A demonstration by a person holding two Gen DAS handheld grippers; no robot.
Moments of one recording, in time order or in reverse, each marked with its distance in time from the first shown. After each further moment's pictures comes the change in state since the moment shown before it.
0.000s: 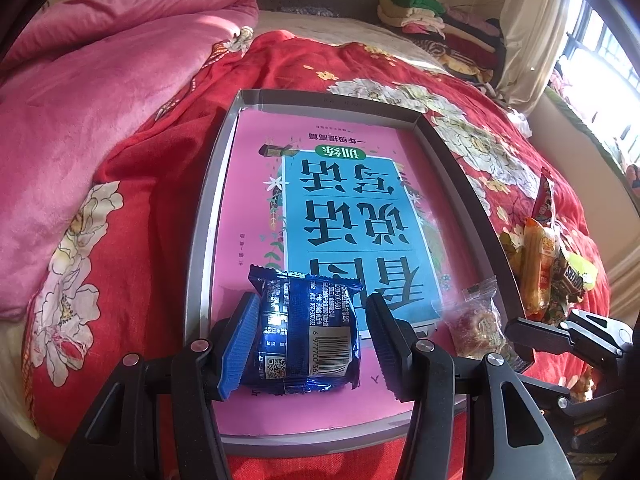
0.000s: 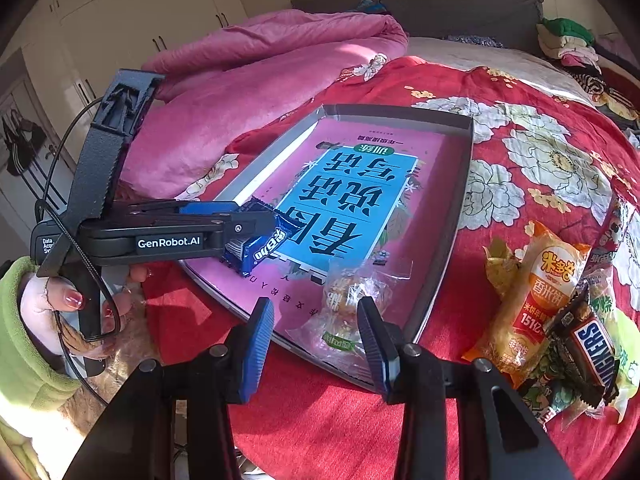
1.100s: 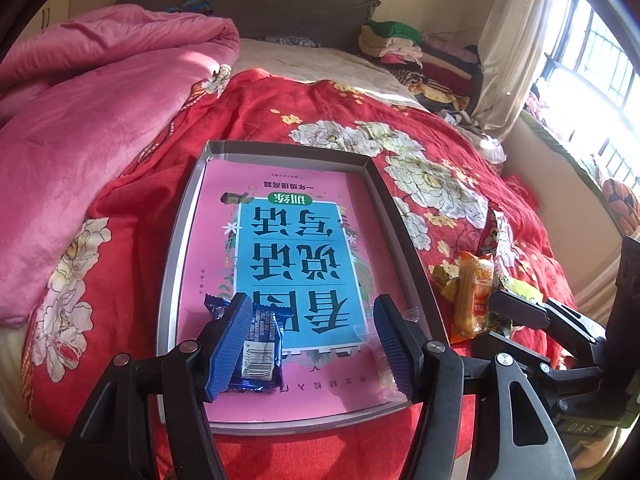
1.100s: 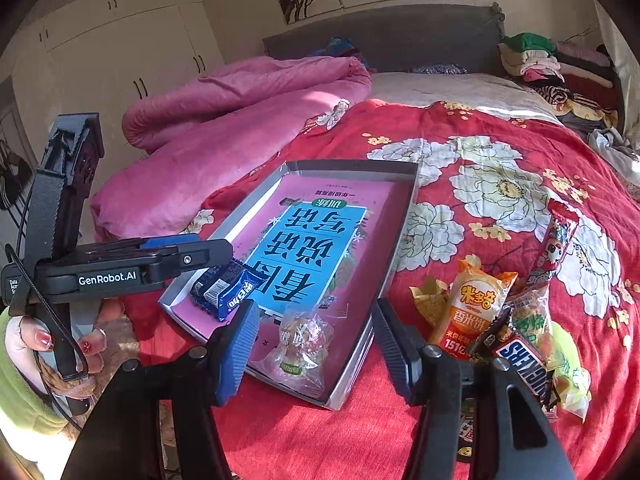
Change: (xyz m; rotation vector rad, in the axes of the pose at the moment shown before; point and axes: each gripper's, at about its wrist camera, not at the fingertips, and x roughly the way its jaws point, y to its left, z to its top) left arm -0.047 -0.036 0.009 -0.004 -0.105 -0.079; right arm -0.049 -0.026 0.013 0.070 -0.173 -0.069
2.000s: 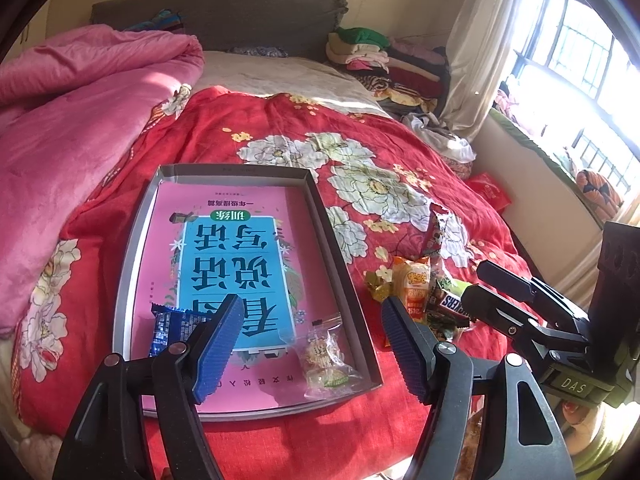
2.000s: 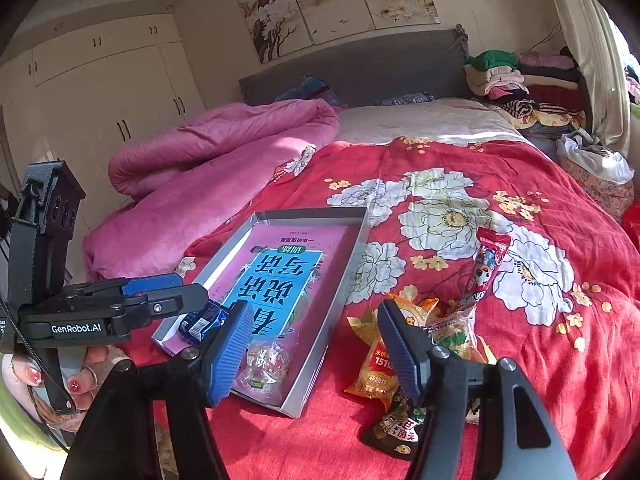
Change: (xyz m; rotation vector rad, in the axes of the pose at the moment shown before) left arm -0.025 -0.050 0.002 0.045 -0.027 -0.087; right arm -0.055 -0.032 0.005 0.062 -0.142 -0.063
